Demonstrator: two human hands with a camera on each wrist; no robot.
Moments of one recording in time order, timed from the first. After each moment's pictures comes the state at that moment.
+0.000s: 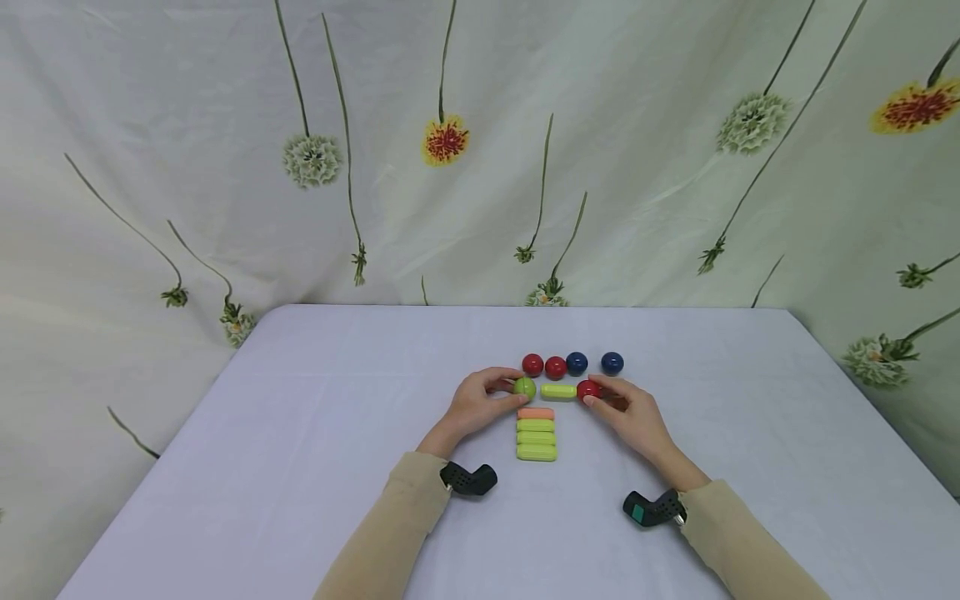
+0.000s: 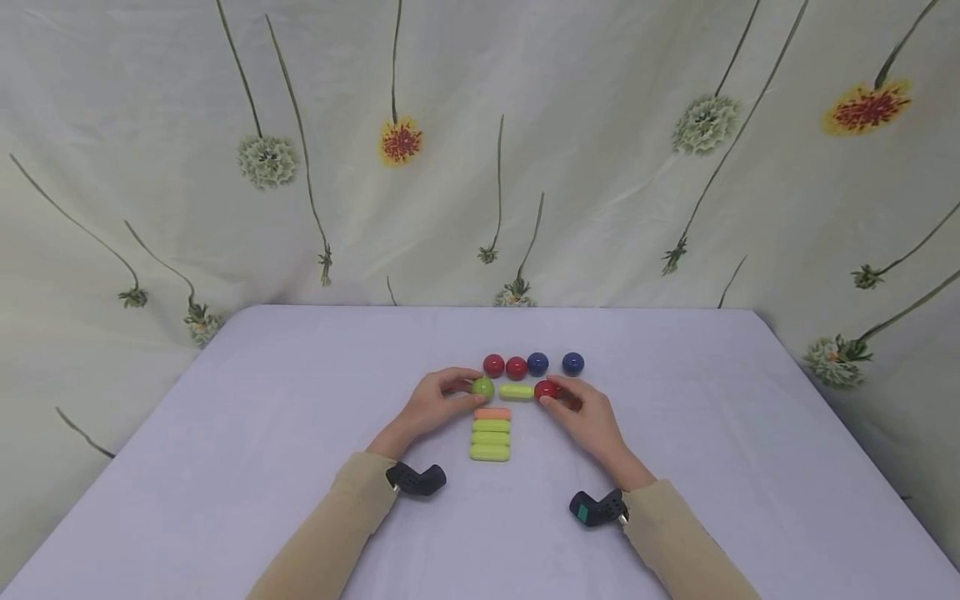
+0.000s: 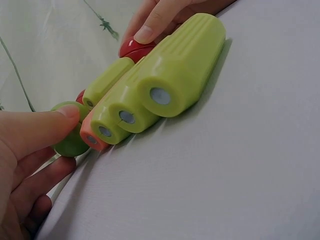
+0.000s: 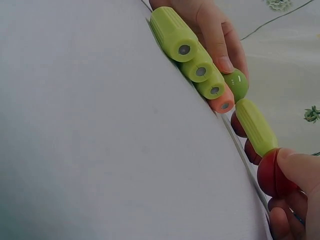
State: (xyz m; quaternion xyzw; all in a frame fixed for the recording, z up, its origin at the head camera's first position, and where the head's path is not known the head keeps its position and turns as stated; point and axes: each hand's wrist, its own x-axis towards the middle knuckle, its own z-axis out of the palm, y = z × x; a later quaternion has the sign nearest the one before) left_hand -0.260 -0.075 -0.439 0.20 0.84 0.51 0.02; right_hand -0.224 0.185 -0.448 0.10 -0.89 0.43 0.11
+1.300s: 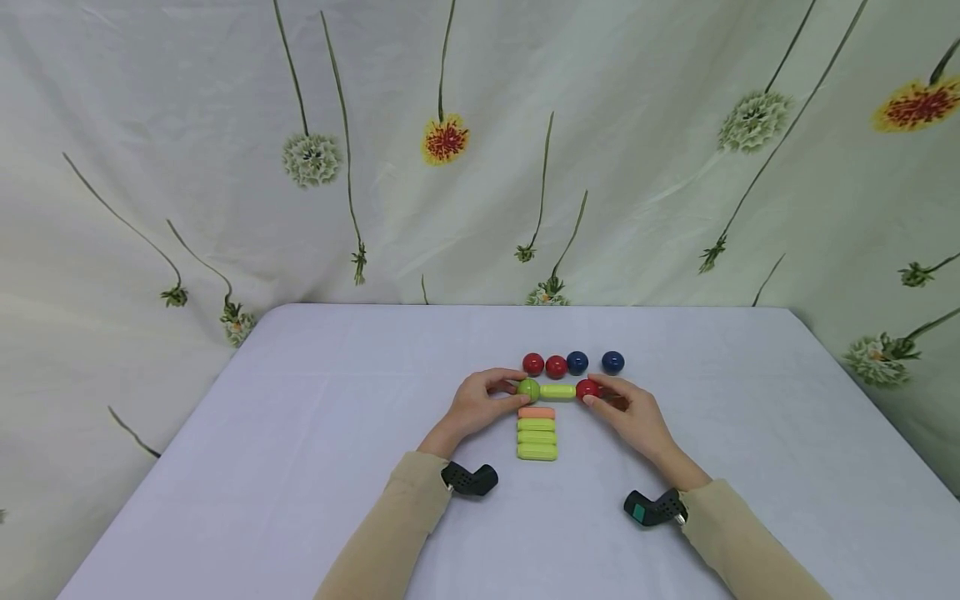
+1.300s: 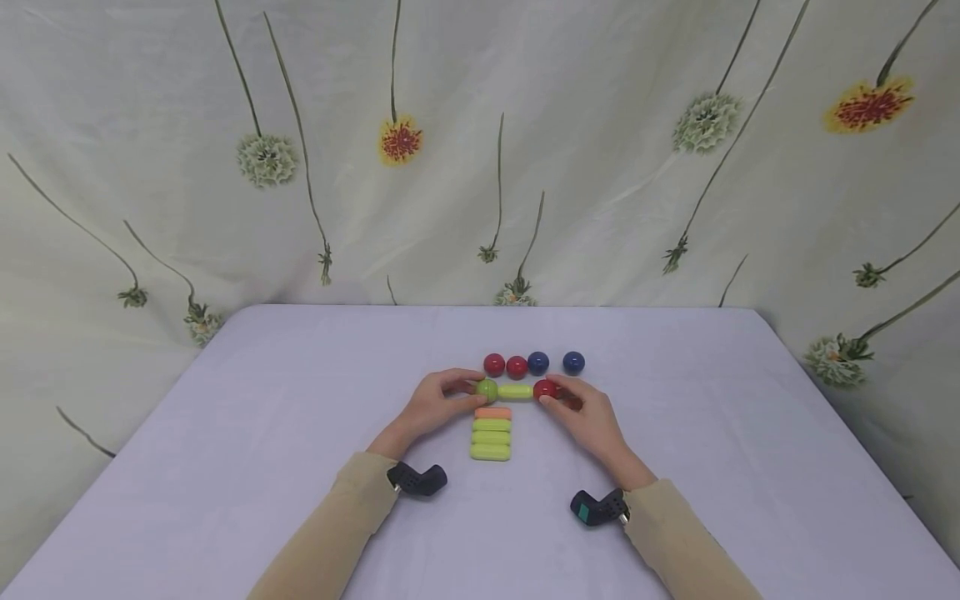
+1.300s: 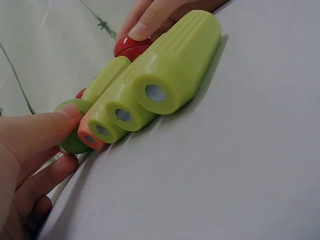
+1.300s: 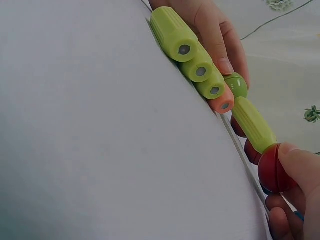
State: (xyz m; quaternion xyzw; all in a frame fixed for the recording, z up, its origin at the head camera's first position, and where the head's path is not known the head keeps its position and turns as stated) left_hand -0.259 -0.075 -0.439 0.21 0.83 0.51 0.01; right_hand -0.223 0.185 -0.447 0.11 -0.89 0.43 0.10
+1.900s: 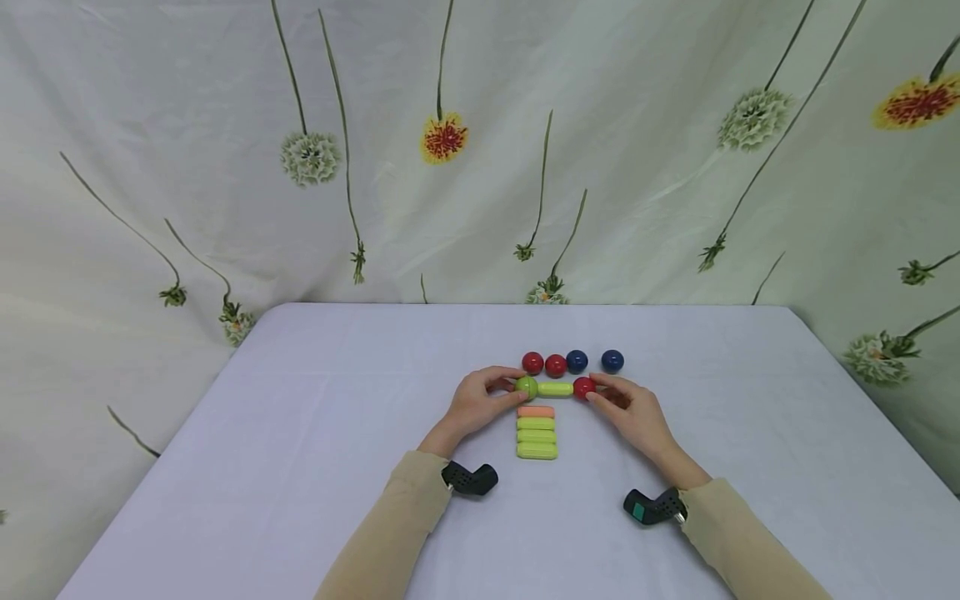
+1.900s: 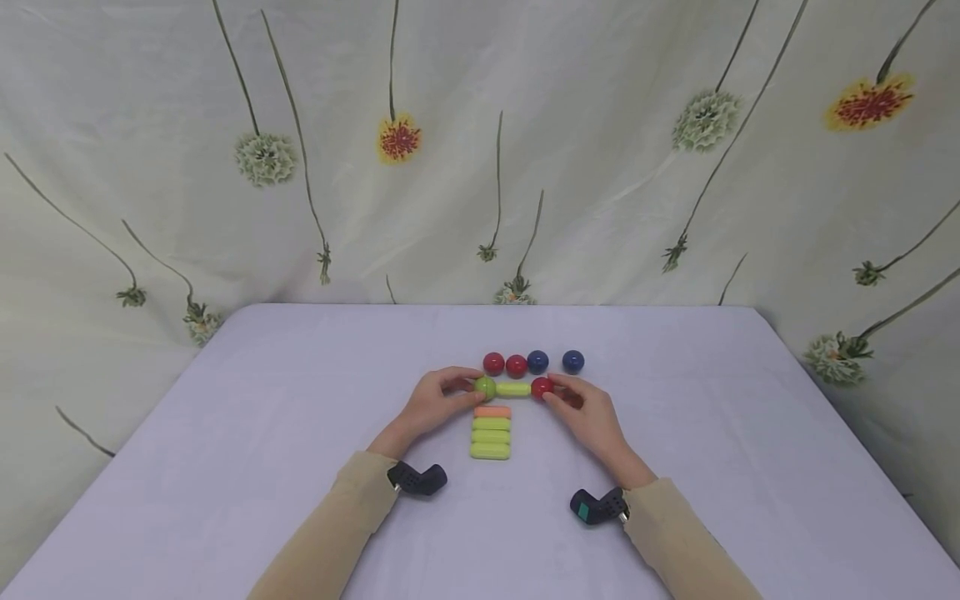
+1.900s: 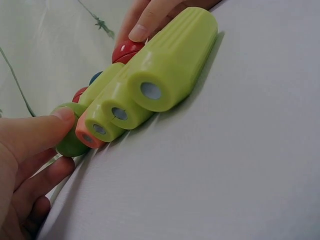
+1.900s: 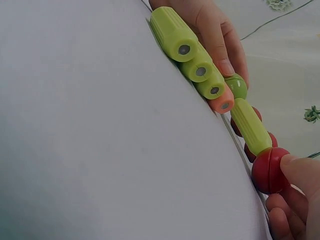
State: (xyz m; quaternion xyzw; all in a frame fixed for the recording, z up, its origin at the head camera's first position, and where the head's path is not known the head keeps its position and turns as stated) left_hand -0.260 -0.074 -0.442 0.21 0.84 0.50 -0.01; right_hand -0.223 0.187 -0.447 0.10 -0.88 0.44 0.11
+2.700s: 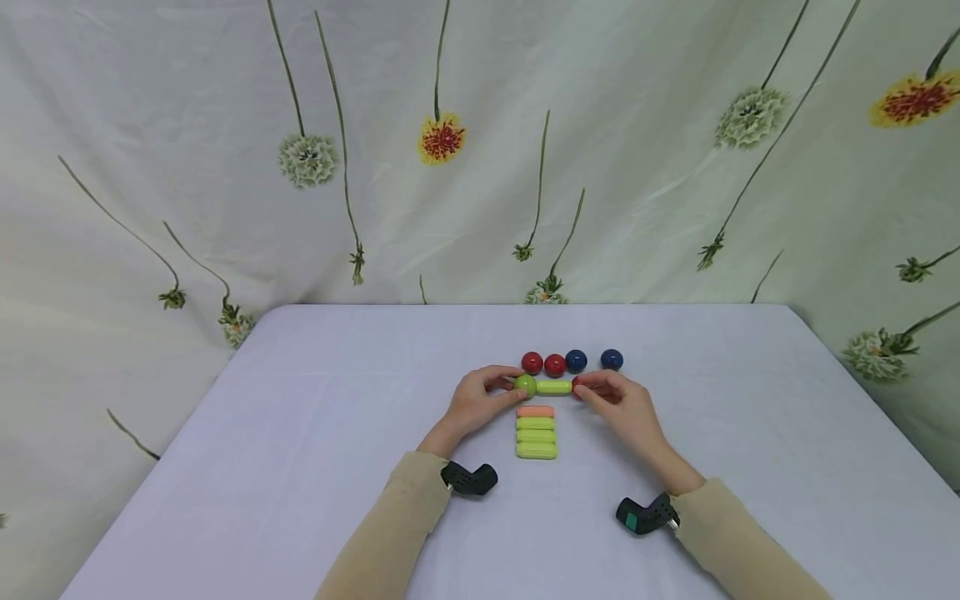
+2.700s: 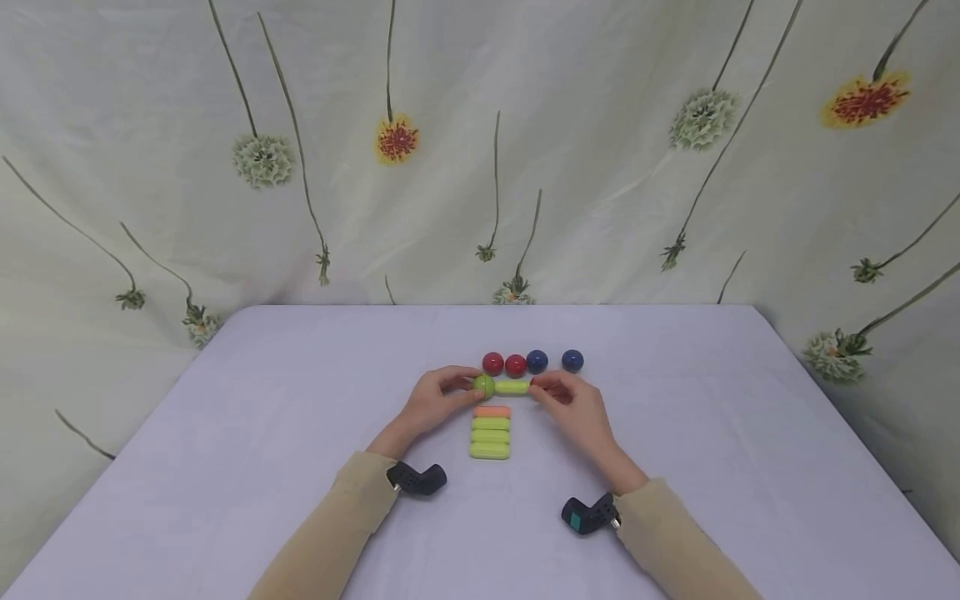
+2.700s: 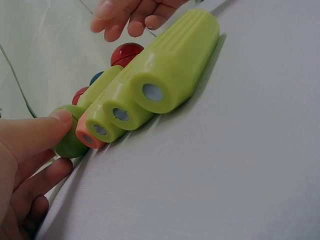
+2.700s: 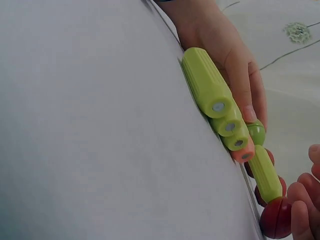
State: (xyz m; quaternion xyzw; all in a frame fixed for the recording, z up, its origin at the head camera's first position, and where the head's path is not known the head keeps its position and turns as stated) left_hand -0.261 -0.073 -0.441 0.20 0.84 0.50 -0.01; right_hand -0.215 0.169 -0.429 0.10 -0.85 0.50 0.11
